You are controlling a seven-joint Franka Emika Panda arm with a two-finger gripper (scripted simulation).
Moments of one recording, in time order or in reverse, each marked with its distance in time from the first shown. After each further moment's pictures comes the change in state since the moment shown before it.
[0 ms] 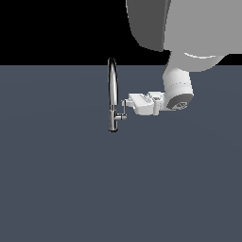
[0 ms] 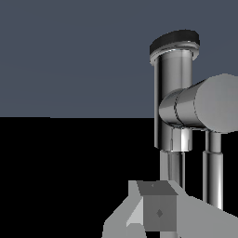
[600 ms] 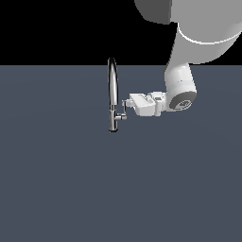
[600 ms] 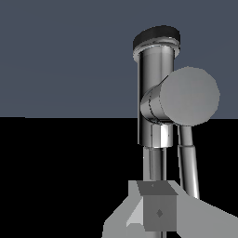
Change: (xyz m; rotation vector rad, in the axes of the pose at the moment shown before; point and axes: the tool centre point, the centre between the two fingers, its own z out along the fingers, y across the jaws) arm -0.004 0.018 0.000 0.004 0.002 -0.001
